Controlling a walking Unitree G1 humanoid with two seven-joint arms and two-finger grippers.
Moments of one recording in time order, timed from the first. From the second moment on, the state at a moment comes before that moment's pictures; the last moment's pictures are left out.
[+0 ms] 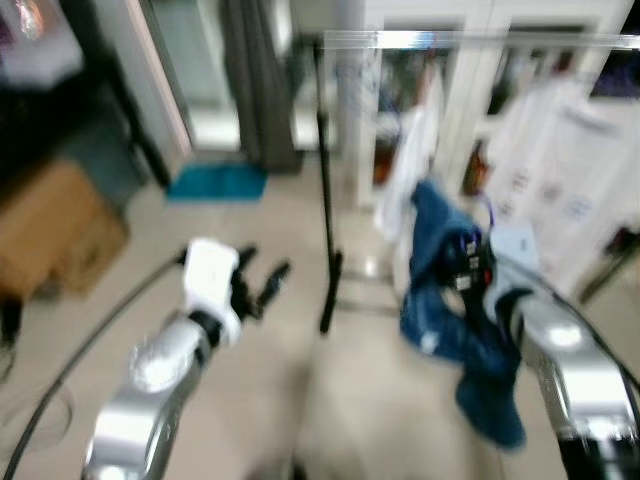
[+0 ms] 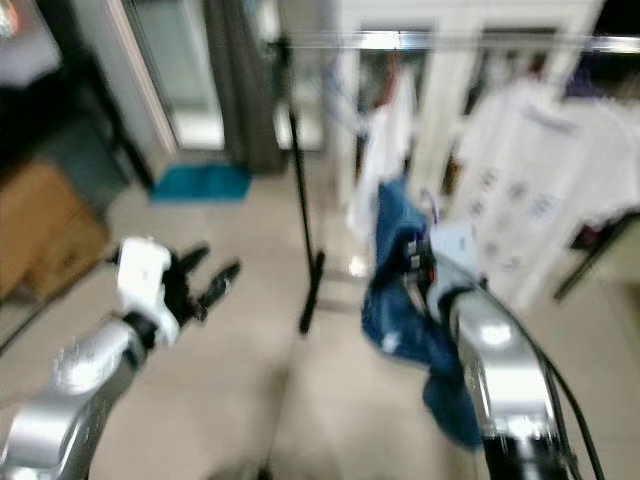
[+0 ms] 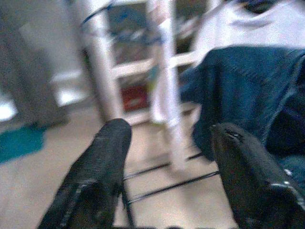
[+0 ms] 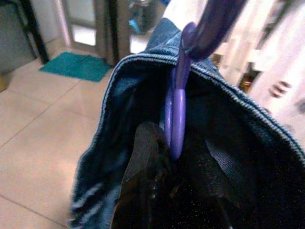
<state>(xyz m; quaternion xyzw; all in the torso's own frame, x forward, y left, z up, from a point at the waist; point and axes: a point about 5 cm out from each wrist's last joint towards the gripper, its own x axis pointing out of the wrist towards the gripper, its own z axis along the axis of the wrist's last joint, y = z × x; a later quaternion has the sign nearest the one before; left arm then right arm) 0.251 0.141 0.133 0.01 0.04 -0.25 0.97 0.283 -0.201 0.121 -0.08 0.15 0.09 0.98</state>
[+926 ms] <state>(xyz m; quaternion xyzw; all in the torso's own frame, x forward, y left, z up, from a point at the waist) 0.307 0.095 0.123 0.01 0.05 -0.40 0.92 0.277 -0.134 0.180 -0.03 0.06 0.28 0.96</state>
